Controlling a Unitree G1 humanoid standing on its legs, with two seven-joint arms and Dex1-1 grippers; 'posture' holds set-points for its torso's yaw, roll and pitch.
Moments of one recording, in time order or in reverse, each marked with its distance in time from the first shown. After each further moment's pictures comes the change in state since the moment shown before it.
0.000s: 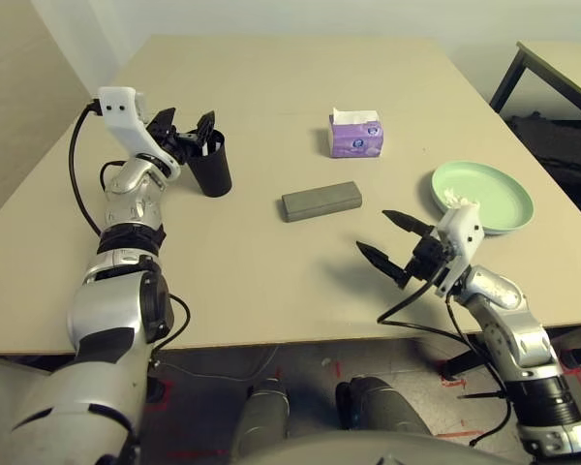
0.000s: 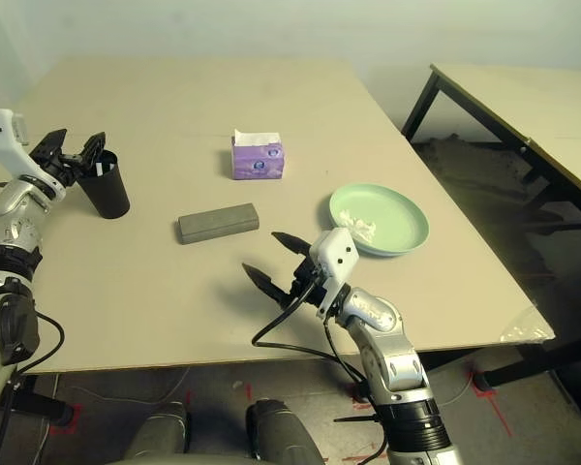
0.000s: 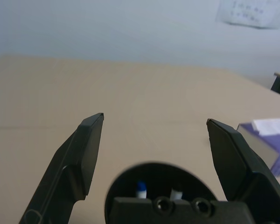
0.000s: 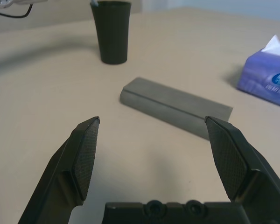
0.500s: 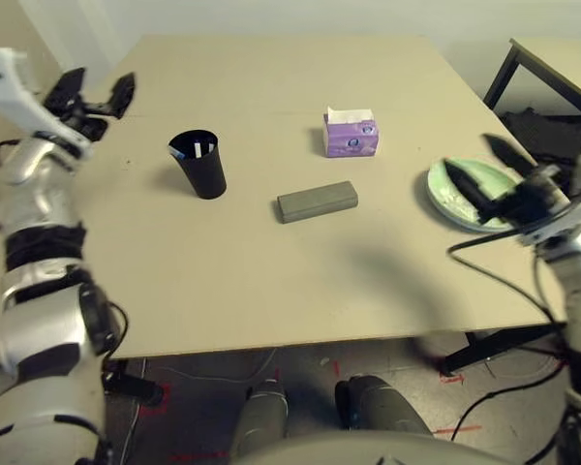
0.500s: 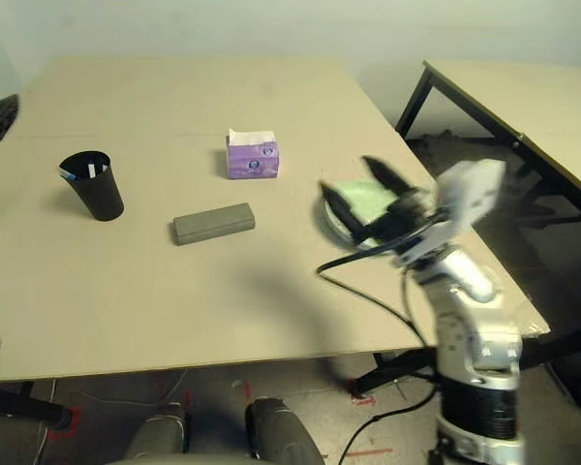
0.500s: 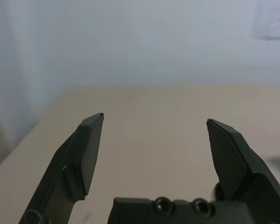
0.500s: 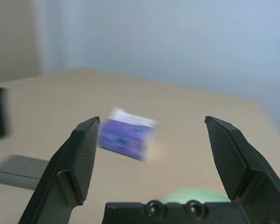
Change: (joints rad) left arm 0.254 0.280 0.143 -0.330 -0.110 0.180 -0.048; right arm -0.099 -0.264 -0.518 0.010 0.260 0.153 -0.095
